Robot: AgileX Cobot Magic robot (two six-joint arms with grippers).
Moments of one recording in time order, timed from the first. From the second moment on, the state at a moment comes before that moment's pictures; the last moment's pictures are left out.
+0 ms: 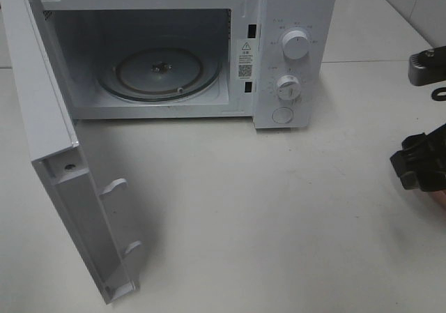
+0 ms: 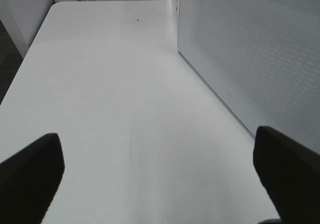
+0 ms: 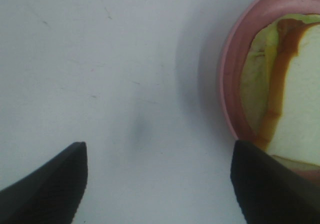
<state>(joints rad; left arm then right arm) 0.06 0.00 -0.50 -0.07 1.05 0.08 0.34 1.20 -0.65 -0.34 0.68 0.38</state>
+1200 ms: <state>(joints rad) 0.06 0.00 -0.50 -0.07 1.05 0.08 0.31 0.37 -0.65 -0.11 1.08 0.15</state>
